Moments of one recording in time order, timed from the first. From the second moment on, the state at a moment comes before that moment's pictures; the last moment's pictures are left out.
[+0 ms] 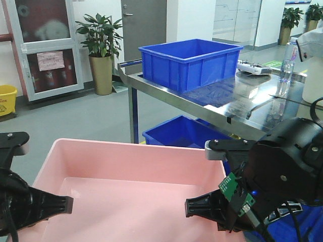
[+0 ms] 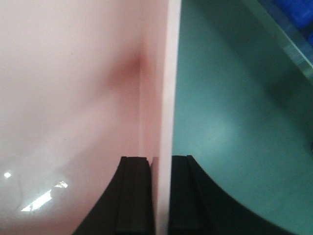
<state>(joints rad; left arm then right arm) -0.53 1.20 -1.10 0.29 0.95 -0.67 0.61 1.50 -1.32 -0.22 1.09 0.63</state>
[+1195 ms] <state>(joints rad) -0.53 1.20 -1.10 0.29 0.95 -0.67 0.61 1.50 -1.32 -0.22 1.09 0.63</state>
